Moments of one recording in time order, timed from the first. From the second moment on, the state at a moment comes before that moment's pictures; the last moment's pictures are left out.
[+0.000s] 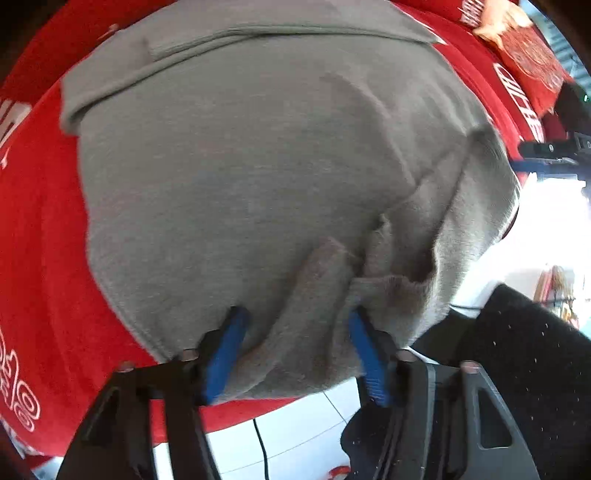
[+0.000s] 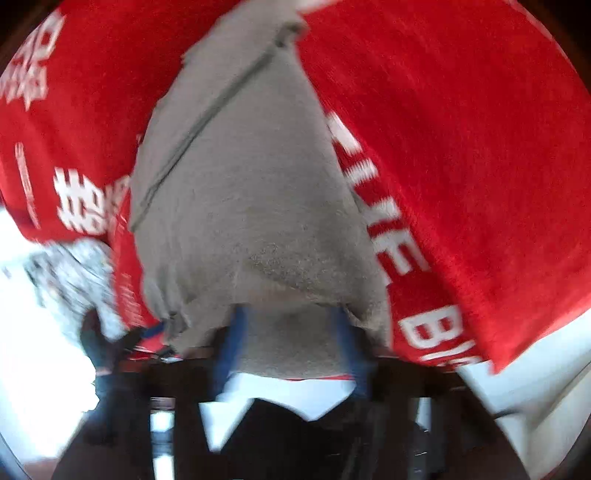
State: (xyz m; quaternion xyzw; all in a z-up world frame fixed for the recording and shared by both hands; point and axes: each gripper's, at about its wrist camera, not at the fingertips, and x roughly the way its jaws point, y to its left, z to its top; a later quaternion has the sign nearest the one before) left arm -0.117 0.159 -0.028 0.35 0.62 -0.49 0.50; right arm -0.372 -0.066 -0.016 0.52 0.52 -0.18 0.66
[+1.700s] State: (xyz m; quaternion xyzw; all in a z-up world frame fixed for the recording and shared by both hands) left arm 0.131 -0.028 -0.011 0.14 0.59 -0.30 0.74; right arm -0.110 -0.267 -0.014 0.31 0.52 -0.22 0.77
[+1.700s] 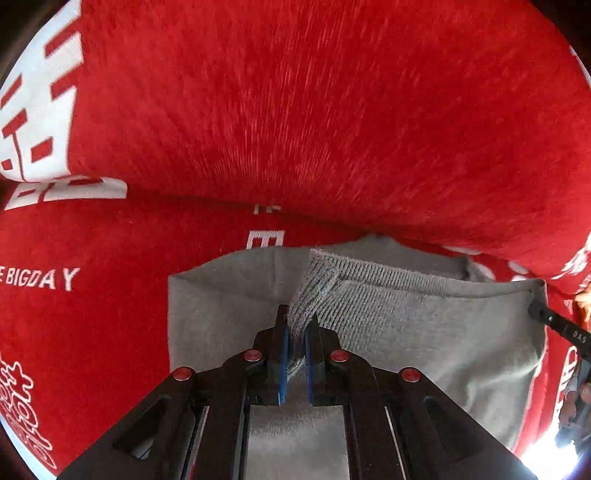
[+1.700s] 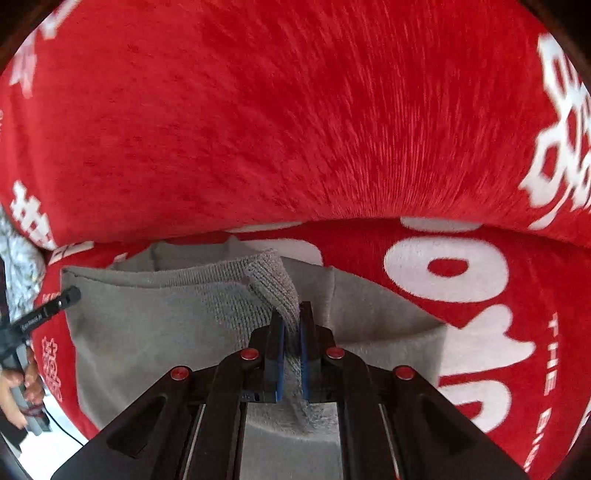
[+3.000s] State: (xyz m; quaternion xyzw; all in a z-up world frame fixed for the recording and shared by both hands) left arm 0.098 0.036 -0.017 0.19 0.62 -0.27 0.71; right arm -0.187 -0.243 -0.038 0.42 0.50 -0.30 0.69
